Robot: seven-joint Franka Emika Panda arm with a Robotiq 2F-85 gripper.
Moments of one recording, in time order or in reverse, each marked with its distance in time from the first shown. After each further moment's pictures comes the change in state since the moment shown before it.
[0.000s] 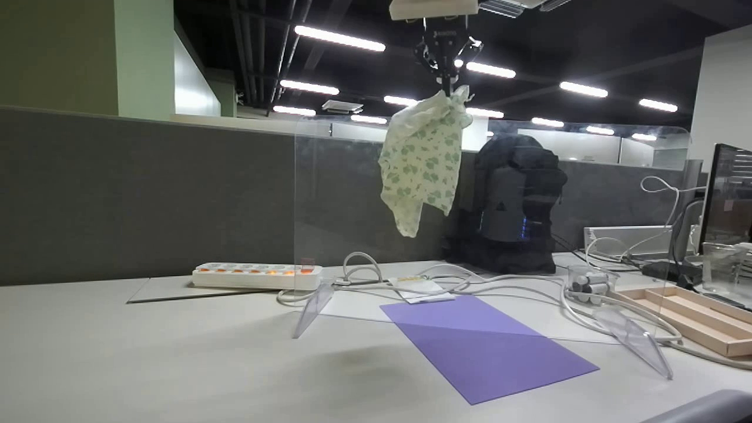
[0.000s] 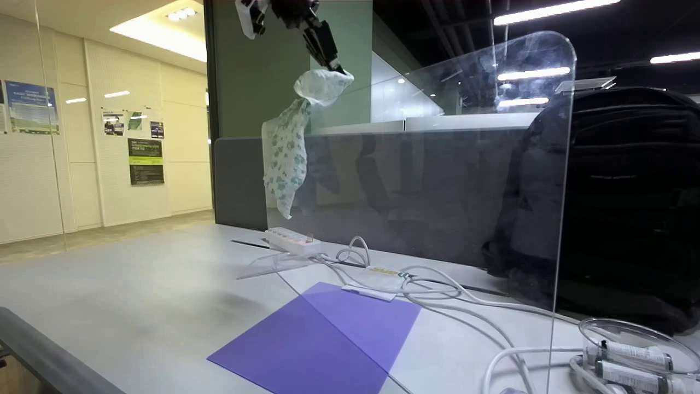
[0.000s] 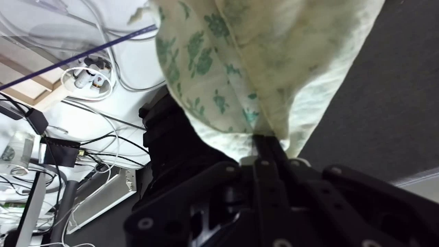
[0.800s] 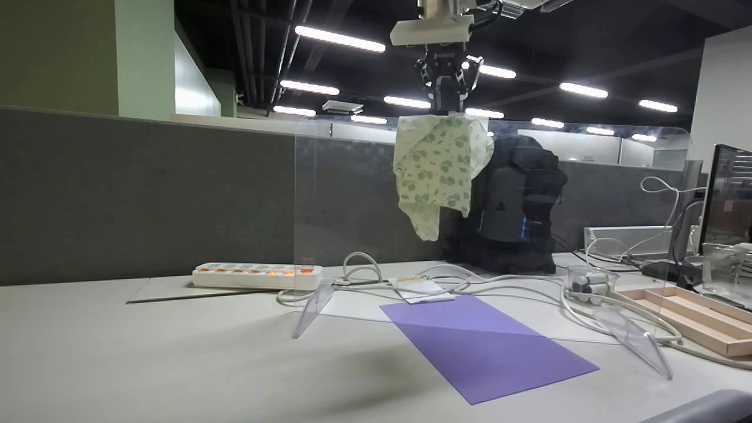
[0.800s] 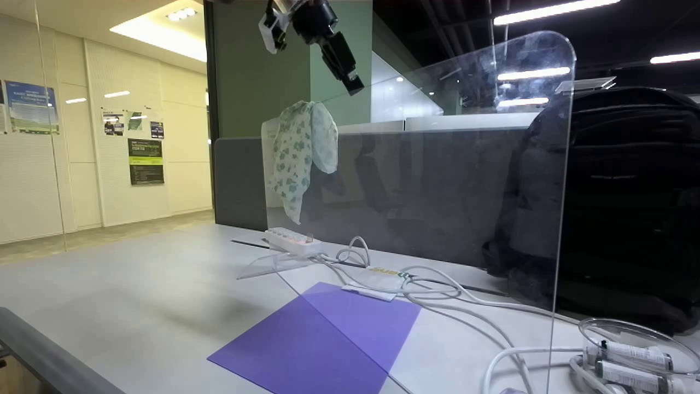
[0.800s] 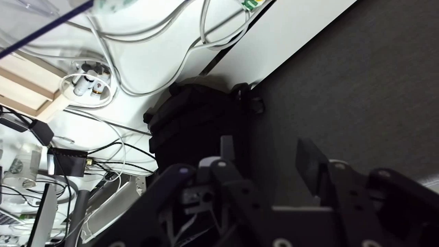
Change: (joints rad) arm 0.059 0.117 -0.088 0.082 -0.047 0.005 0.079
